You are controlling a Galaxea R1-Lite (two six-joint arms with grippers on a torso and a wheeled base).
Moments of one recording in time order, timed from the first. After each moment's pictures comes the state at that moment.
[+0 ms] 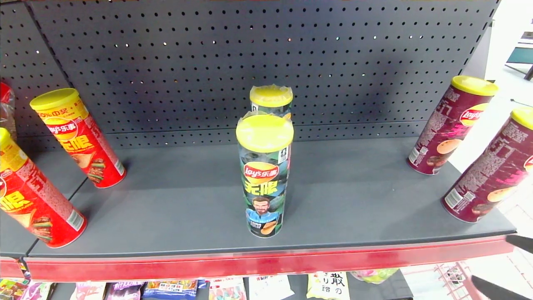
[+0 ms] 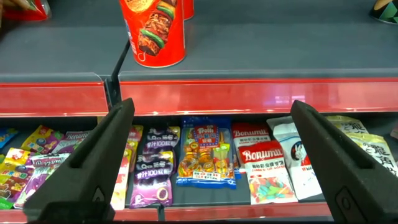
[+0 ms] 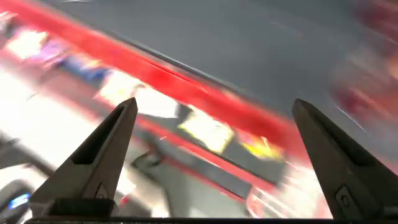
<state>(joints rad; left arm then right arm) 0.00 0.00 0.00 0.01 0.02 -0.01 0.32 0.68 -0.40 0.08 0.07 -0.11</state>
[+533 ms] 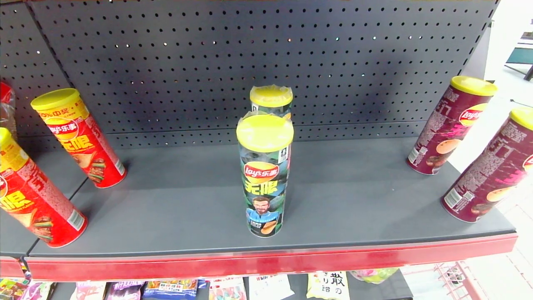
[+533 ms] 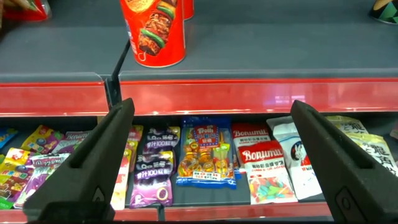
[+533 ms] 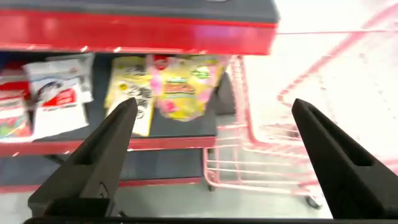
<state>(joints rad) 0.00 0.00 0.00 0.01 0.02 -0.01 -0.18 0.13 -0.28 0.40 0.12 -0.17</state>
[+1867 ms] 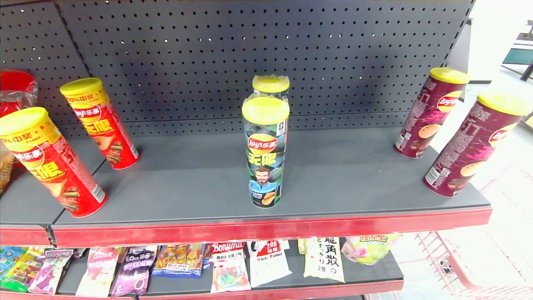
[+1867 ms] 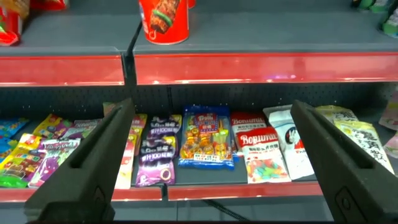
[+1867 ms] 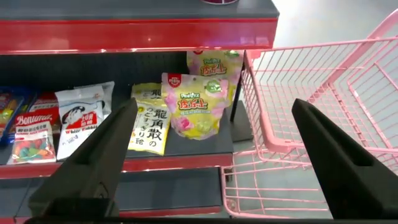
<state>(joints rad) 0.00 0.00 0.00 0.01 0.02 -0.01 -0.07 0.09 0.00 -0.01 0.04 -0.04</state>
